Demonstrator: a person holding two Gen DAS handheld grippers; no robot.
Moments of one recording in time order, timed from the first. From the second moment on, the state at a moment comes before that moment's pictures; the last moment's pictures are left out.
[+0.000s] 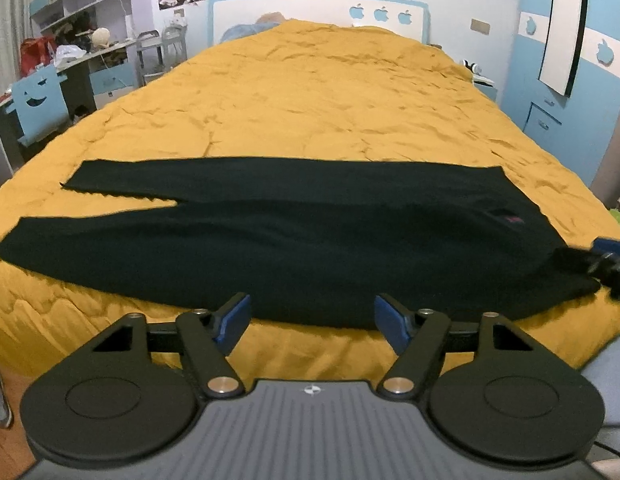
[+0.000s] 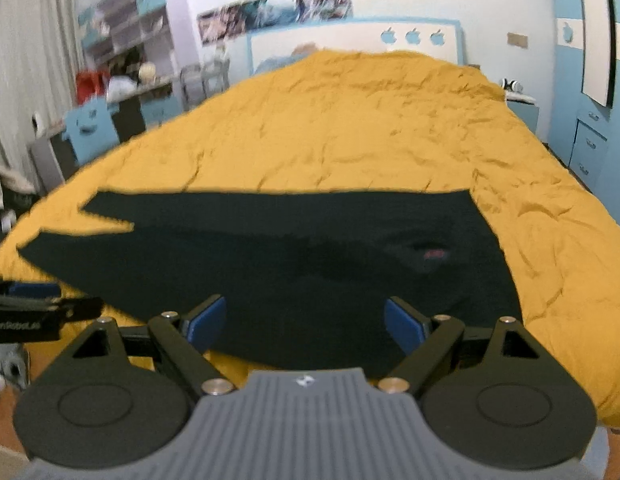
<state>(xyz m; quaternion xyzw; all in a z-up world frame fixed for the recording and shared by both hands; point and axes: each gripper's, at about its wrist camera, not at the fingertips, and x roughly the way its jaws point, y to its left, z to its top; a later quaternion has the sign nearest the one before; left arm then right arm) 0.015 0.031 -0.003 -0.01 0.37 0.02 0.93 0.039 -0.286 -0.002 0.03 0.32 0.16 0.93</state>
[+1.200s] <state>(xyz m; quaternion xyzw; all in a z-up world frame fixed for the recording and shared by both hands) 0.063 0.228 -0.152 0.49 0.41 0.04 0.77 0.136 -0.392 -0.058 -0.11 0.49 0.10 0.86</state>
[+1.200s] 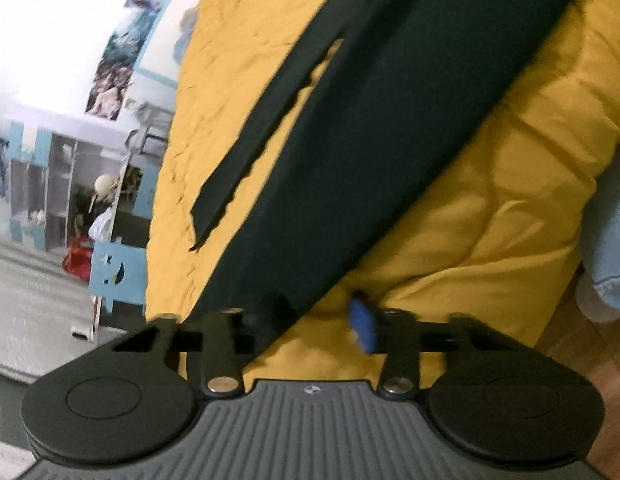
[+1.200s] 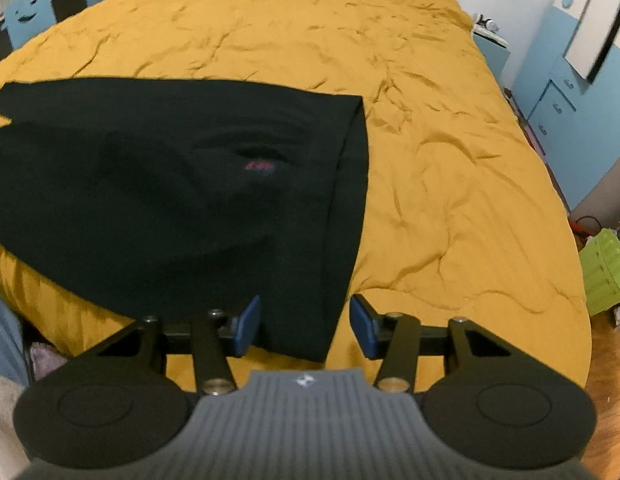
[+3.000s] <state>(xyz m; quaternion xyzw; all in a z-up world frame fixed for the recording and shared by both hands) 0.118 0.278 -0.075 0.33 0.38 0.18 0.84 0.141 -0.359 -0.014 -0.32 0.32 0.22 0.86</state>
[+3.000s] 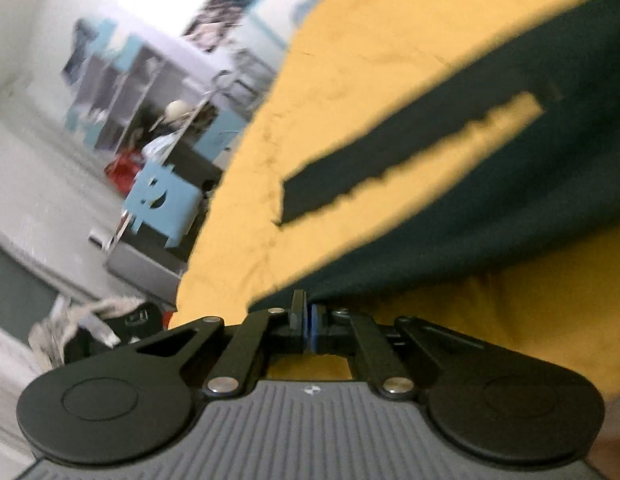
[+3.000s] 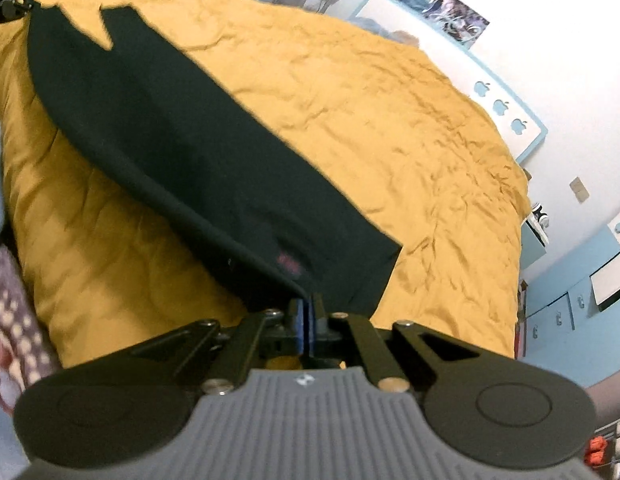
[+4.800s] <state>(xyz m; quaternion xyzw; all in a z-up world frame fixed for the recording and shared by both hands) 0.349 0.252 -0.058 0.16 0.40 0.25 0.86 0.436 -0.428 -0.081 0.03 0.47 0.12 0.87</state>
